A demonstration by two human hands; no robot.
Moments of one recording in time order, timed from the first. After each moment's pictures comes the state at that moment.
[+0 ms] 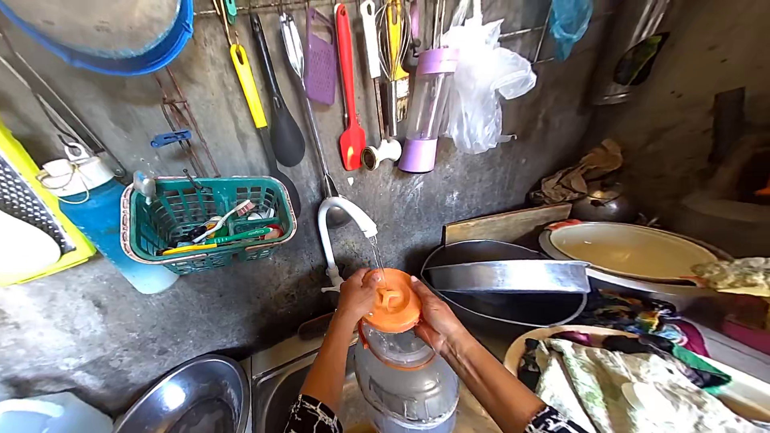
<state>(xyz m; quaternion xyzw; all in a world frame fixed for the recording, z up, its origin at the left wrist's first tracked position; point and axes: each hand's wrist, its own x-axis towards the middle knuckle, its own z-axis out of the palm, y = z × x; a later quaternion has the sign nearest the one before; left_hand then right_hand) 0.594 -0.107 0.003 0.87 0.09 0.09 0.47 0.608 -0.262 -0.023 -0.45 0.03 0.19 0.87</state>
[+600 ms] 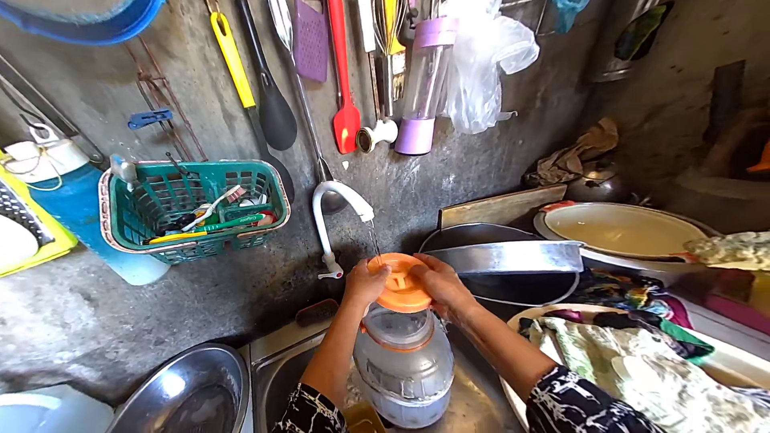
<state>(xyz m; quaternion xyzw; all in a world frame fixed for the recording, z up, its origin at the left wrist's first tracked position) 0.577 -0.136 0.013 0.82 0.15 0.05 0.55 0.623 -0.280 -0.010 -0.69 0.00 0.11 0.71</state>
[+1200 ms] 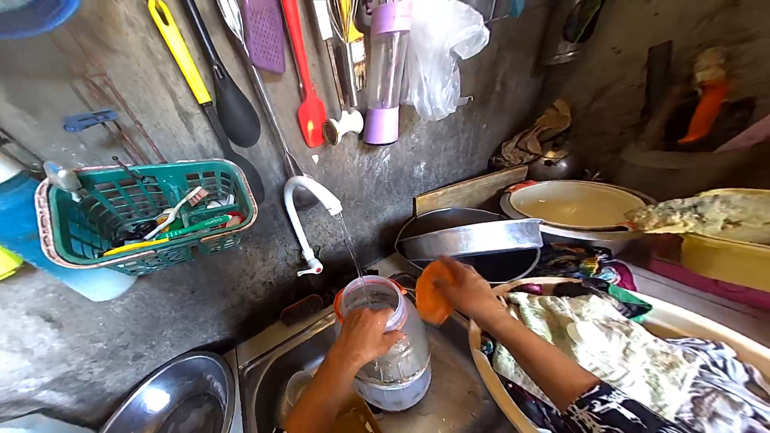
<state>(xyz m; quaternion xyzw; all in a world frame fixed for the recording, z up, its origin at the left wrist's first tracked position) 0.532 -0.161 -0.034 0.98 -0.11 -0.10 0.15 0.621 -0.373 -0.048 -0.89 -0.05 0.00 0.46</state>
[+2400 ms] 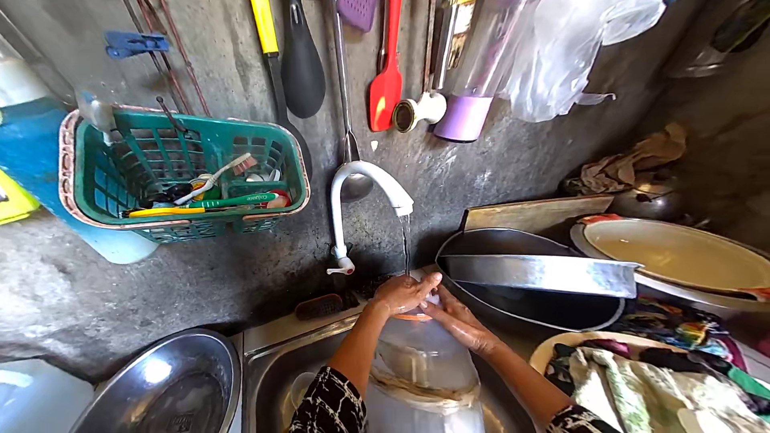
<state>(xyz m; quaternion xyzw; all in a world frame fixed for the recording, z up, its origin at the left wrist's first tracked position) 0.623 -0.130 -0.026 0.90 -0.06 -0.10 0.42 0.667 -0.303 -0.116 -0.79 -0.26 0.09 0.55</state>
